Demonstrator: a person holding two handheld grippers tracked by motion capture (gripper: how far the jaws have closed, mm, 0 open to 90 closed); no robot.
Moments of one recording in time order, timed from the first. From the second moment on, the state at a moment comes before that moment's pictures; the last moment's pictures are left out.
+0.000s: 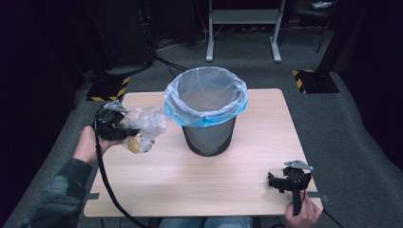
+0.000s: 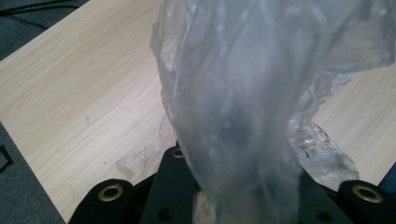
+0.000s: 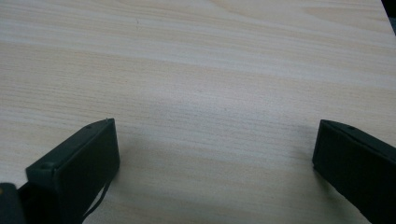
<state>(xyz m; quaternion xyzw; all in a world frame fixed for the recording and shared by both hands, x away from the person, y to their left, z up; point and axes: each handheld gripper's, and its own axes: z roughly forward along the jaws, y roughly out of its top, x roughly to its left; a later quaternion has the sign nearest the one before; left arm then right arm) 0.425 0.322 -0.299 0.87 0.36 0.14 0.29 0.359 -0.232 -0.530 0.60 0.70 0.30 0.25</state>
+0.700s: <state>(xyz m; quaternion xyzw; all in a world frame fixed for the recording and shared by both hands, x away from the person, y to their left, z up) 0.428 0.324 -0.244 0.87 0.36 0.18 0.30 0.358 -0.232 -0.530 0.60 0.70 0.30 0.25</state>
